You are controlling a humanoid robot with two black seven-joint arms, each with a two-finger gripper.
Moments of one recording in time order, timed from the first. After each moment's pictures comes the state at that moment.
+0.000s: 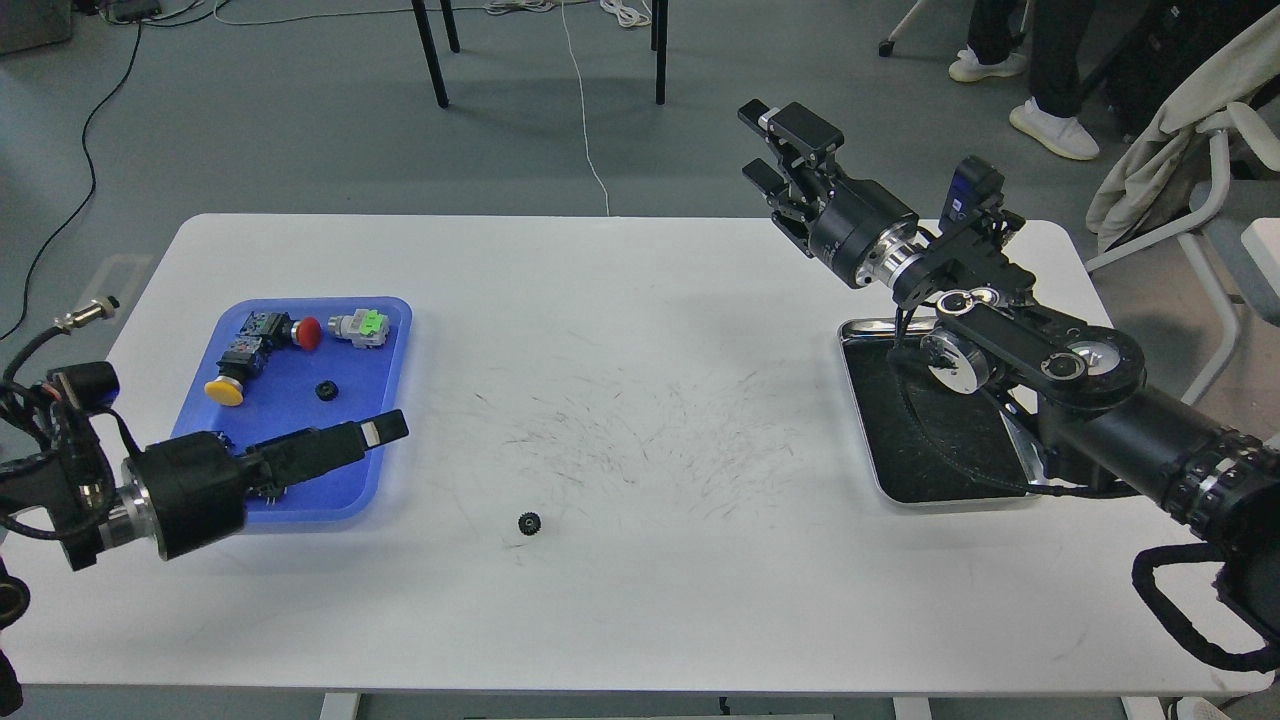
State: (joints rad) left arm -0.87 1.11 0.17 -1.69 1.04 0.12 -0.49; right arm 0.93 -0.24 0.47 0.78 -0.62 0.07 0.41
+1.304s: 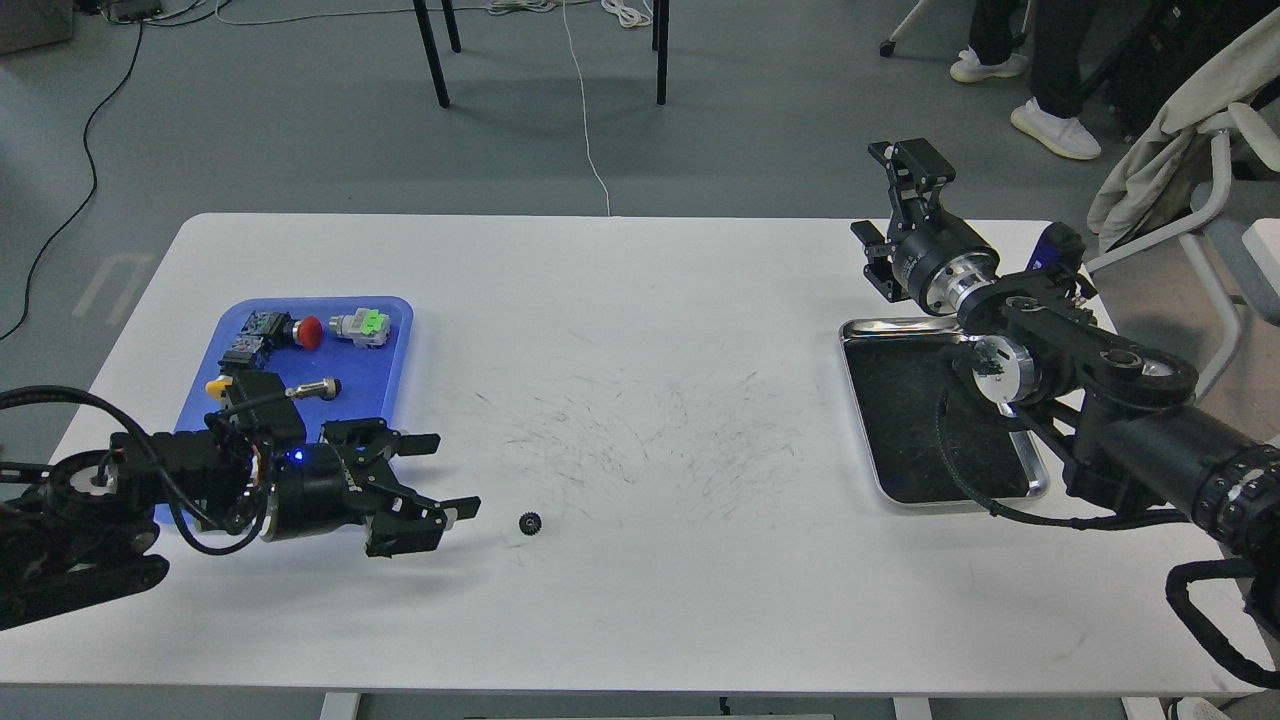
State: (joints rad) left arm -1.03 0.76 0.36 -1.25 1.62 0.30 -0.49; right arm 0.90 -0.27 0.38 0.66 -0.23 0.02 0.29
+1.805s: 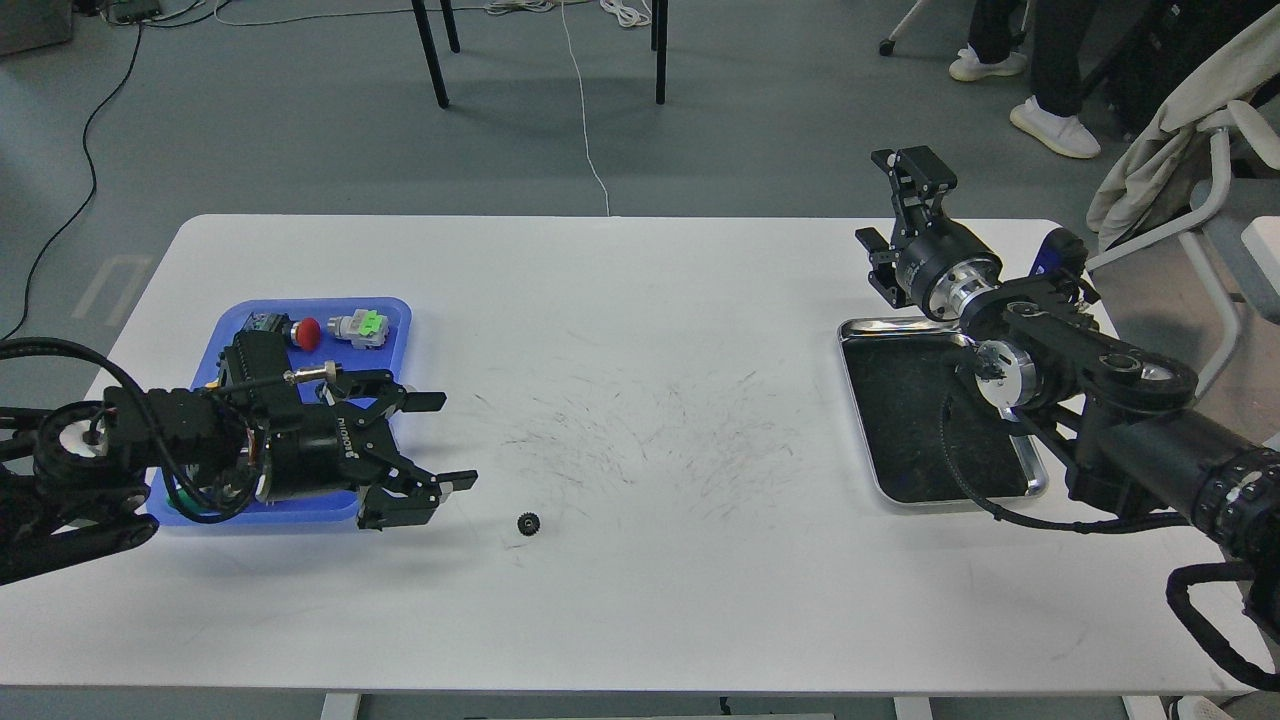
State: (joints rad) left arm -1.11 0.75 0.41 -1.26 1.75 0.42 -0.49; right arm 0.90 -0.27 0.37 0.63 -0.23 0.02 0.29
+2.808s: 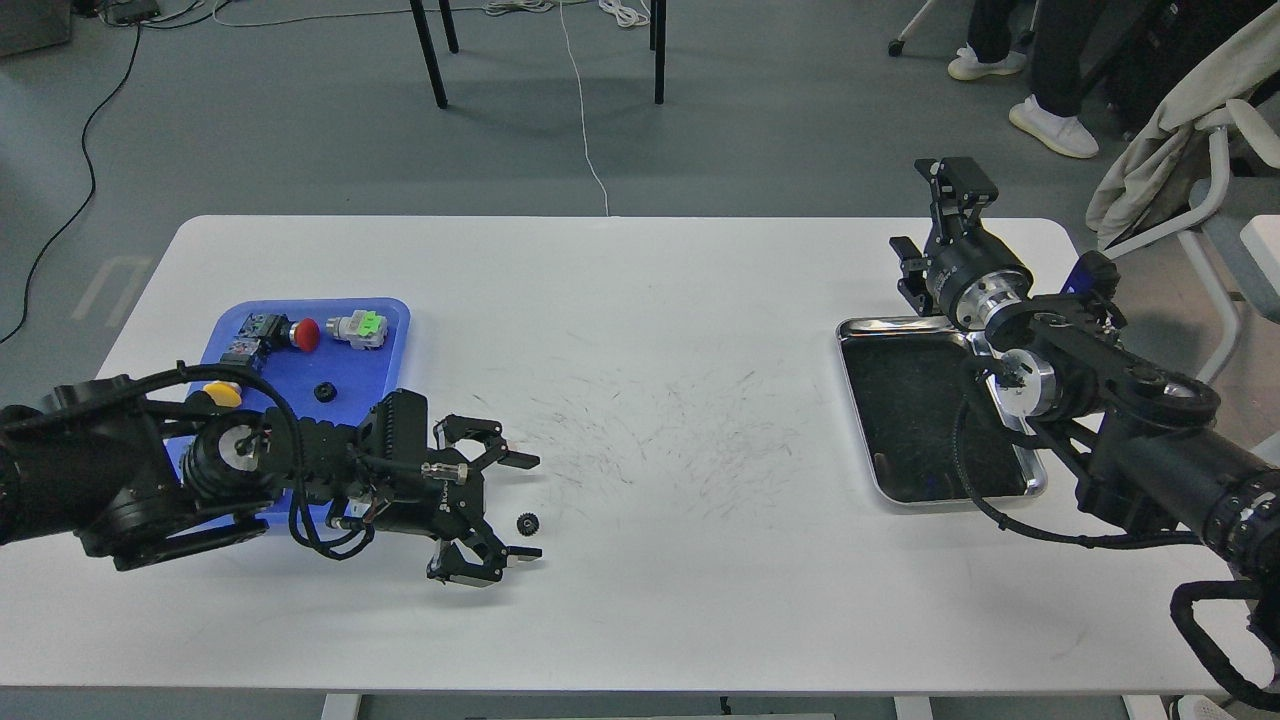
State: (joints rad) left arm -1.07 0.44 0.46 -1.02 2.01 0.41 -0.49; right arm 0.84 -0.28 0.49 0.63 -0.21 0.01 0.29
